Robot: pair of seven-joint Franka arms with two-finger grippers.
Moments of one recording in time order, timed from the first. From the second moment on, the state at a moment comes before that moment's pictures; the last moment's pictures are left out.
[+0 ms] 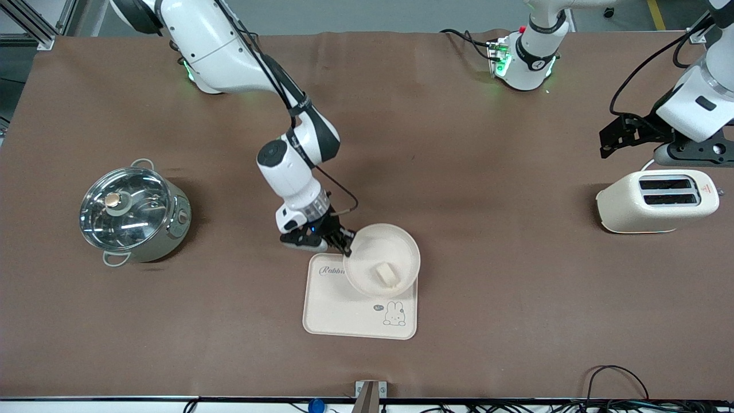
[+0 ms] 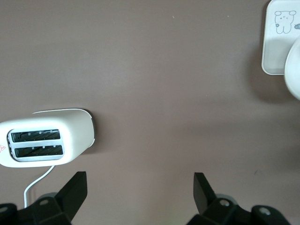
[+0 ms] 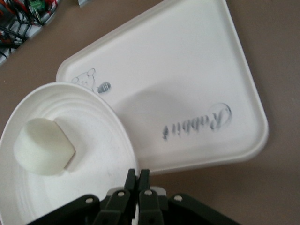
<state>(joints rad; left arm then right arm) -0.05 -0.01 -0.09 -1.59 0.03 1.59 -0.07 0.60 0.66 0.06 -1.86 0.25 3.07 0.72</state>
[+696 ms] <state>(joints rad) -0.06 0.11 -0.33 -1.61 0.03 1.64 -0.62 0.67 0.59 0.08 -2.20 0.25 3.32 0.72</state>
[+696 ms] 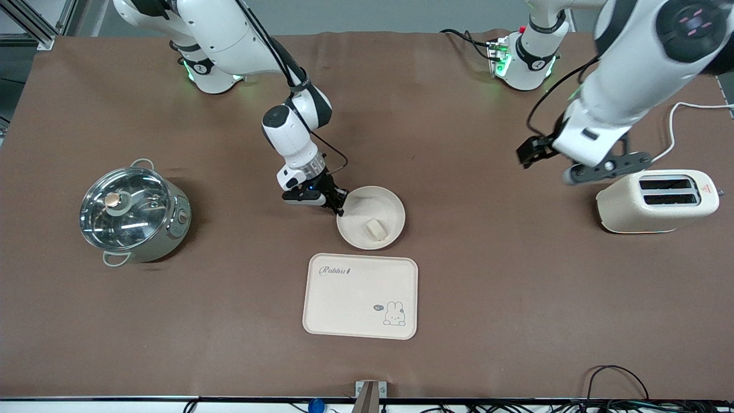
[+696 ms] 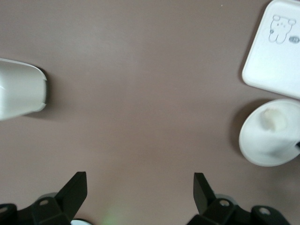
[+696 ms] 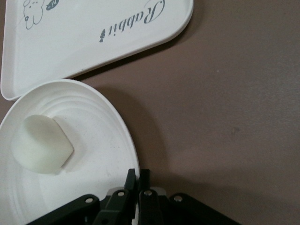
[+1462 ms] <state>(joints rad) -0.23 0.47 -0.45 -1.59 0.11 2.04 -1.39 0.66 0.58 0.08 -2.23 0.25 3.32 0.72</state>
